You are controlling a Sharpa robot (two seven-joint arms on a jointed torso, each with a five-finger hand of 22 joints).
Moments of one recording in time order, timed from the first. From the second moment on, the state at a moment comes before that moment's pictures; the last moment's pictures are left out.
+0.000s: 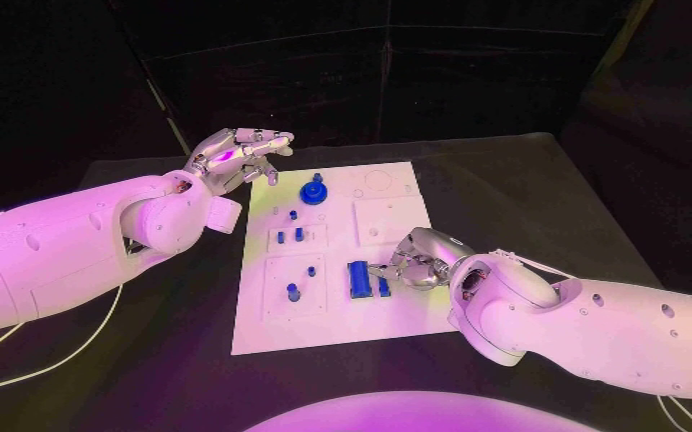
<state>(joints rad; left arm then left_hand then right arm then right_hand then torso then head) 1.24 -0.83 -0.13 1.37 0.04 -0.04 0.39 1.30 -0.03 0.26 -0.03 0.07 0.97 0.19 0.14 0.07 1.03 0.10 0.44 0.14 1.34 0.02 1.27 0.89 0.17 1.20 0.12 0.79 0.60 0.96 -0.89 -0.09 1.85 -1.40 -0.52 -0.57 1.07 -0.01 -0.07 0.29 0.22 1.10 0.05 0.37 0.35 1.46 -0.03 1.34 1.31 1.46 -0.08 1.49 1.31 0.05 1.47 0.03 1.48 1.31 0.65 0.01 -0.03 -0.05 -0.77</state>
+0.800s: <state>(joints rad) 1.24 -0.83 -0.13 1.37 0.03 -0.04 0.39 1.29 -0.03 0.26 -0.03 0.07 0.97 0.18 0.14 0.07 1.03 0.10 0.44 0.14 1.34 0.02 1.27 0.89 0.17 1.20 0.12 0.79 0.60 0.96 -0.95 -0.09 1.90 -1.37 -0.45 -0.49 1.31 -0.03 -0.09 0.16 0.20 1.09 0.04 0.40 0.38 1.46 -0.03 1.35 1.31 1.47 -0.08 1.50 1.31 0.05 1.47 0.03 1.48 1.31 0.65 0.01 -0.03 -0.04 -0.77</state>
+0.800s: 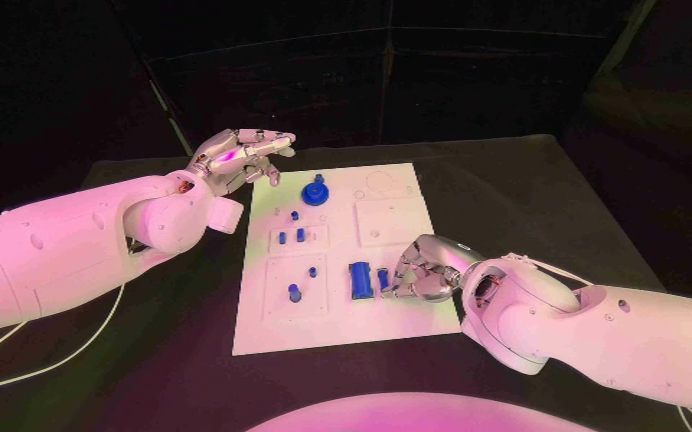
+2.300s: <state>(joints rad) 1.24 -0.84 -0.13 1.37 0.00 -0.04 0.39 1.29 -0.03 0.26 -0.03 0.07 0.97 0.18 0.14 0.07 1.03 0.10 0.44 0.14 1.34 0.02 1.27 0.89 0.17 1.20 0.12 0.79 0.60 0.96 -0.96 -0.09 1.86 -1.32 -0.40 -0.46 1.34 -0.01 -0.11 0.15 0.24 1.08 0.03 0.41 0.39 1.47 -0.04 1.35 1.33 1.47 -0.09 1.50 1.31 0.05 1.47 0.02 1.48 1.31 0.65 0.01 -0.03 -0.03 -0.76</state>
